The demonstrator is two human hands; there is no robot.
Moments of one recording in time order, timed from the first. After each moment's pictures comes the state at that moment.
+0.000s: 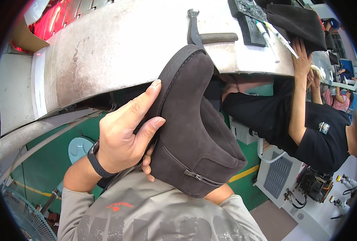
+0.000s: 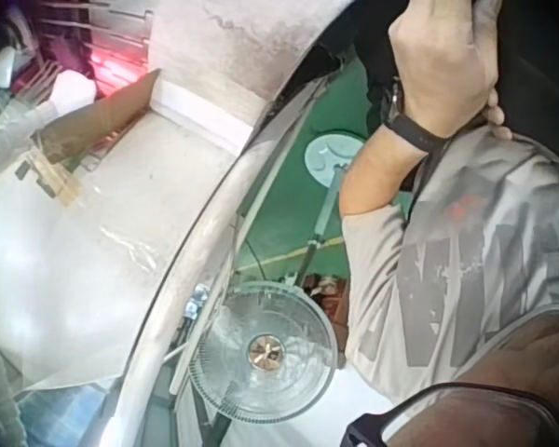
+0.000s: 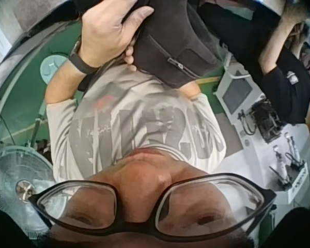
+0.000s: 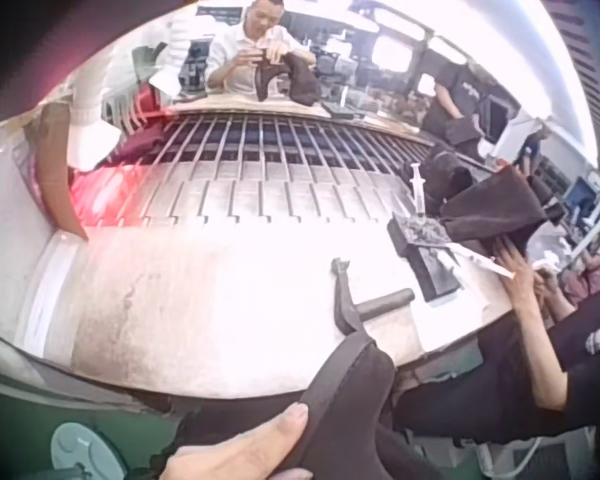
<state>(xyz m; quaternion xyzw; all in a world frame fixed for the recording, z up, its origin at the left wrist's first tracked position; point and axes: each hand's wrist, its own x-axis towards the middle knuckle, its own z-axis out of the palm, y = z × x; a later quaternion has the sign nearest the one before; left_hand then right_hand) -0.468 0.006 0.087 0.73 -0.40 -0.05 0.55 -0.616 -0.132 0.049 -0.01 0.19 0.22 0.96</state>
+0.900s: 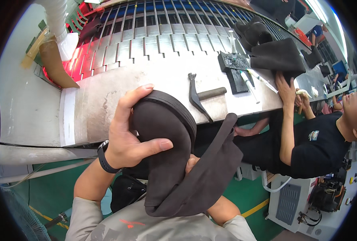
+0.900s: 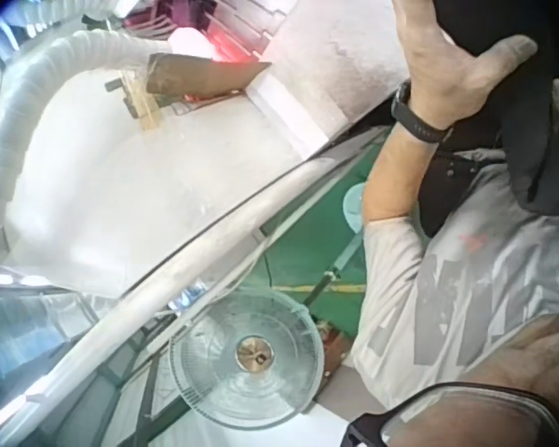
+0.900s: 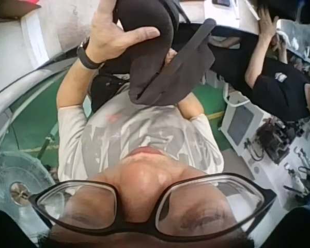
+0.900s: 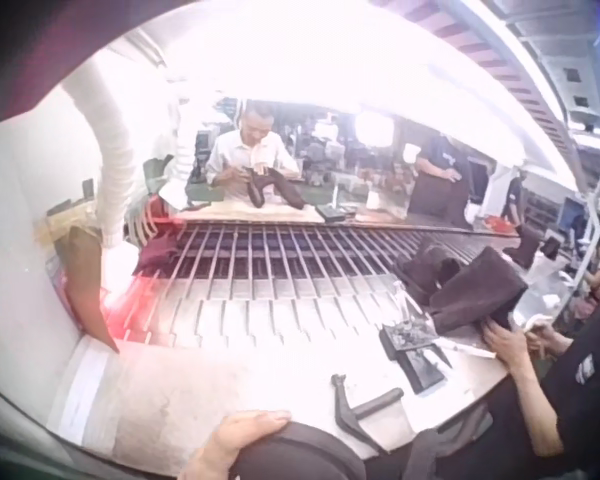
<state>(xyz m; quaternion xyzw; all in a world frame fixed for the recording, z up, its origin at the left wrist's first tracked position) -0.390 0.007 0.128 0.63 -0.47 -0.06 0.62 -0.566 -0.137 0.073 -0.68 0.16 -0.37 0.62</state>
